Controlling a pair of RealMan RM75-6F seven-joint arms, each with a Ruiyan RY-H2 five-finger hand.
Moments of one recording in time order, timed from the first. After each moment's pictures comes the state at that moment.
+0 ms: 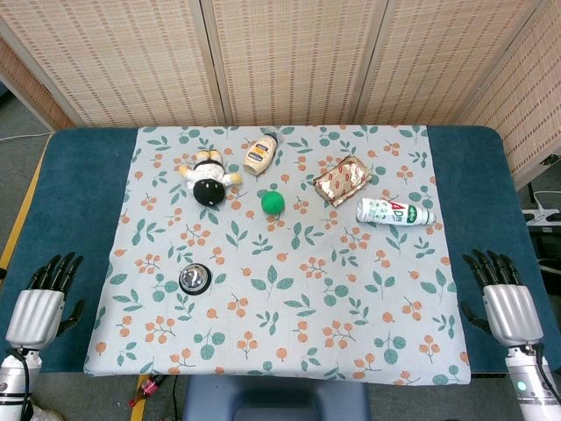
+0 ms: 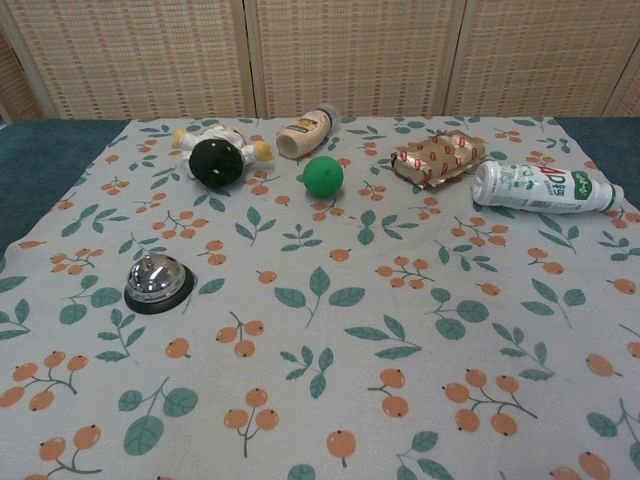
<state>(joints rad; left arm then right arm) -0.16 -1.26 -0.02 -1.41 1.51 1.46 0.15 0.09 -1.14 0.05 -1.65 -1.46 1.42 -0.18</state>
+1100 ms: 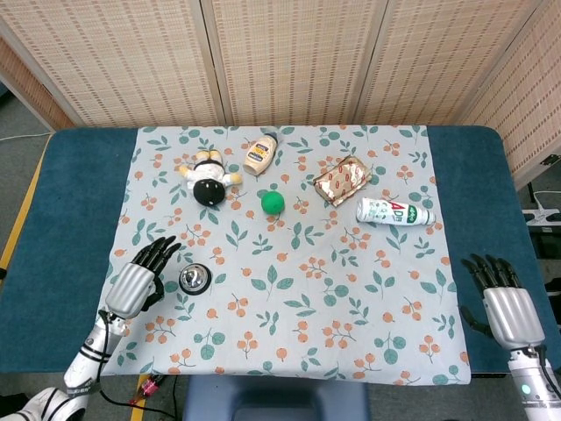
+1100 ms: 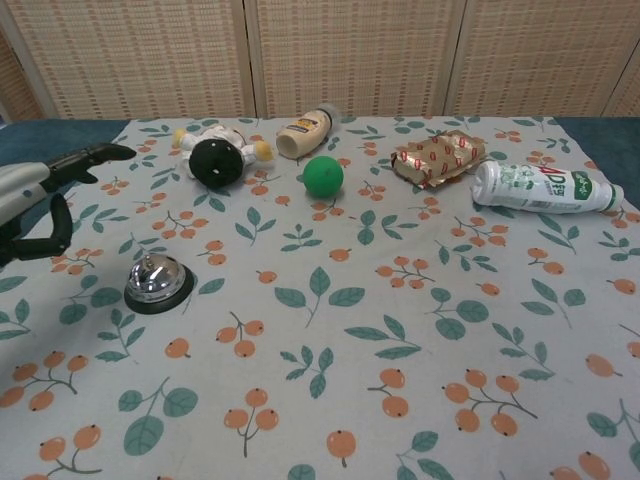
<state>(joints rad) -0.41 -1.62 -0.06 -1.11 1.67 1.33 -0.20 0.10 -1.09 0.03 -1.69 -1.45 1.38 -0.15</state>
